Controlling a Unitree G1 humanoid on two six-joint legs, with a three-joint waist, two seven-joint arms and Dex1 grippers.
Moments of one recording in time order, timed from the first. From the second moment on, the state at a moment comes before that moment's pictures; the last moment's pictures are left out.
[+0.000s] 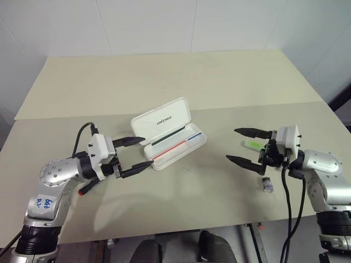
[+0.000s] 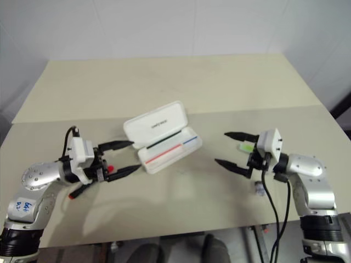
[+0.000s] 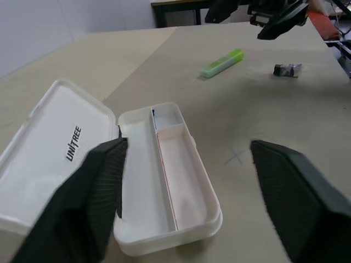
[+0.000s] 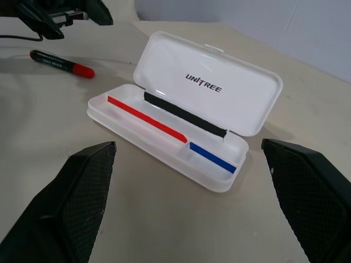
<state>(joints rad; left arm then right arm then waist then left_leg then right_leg) -0.15 0.65 0.13 -0.27 -0.44 0.15 -0.95 -0.28 -0.65 -0.13 0.01 0.48 0.02 1.20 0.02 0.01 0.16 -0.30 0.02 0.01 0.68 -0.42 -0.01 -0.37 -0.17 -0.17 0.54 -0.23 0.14</state>
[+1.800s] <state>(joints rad) -0.46 0.61 -0.33 -0.20 -0.04 0.50 -0.84 -0.34 -0.87 -0.14 -0.13 0.57 0.22 1.32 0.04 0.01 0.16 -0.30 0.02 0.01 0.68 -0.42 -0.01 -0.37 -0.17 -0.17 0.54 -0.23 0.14</state>
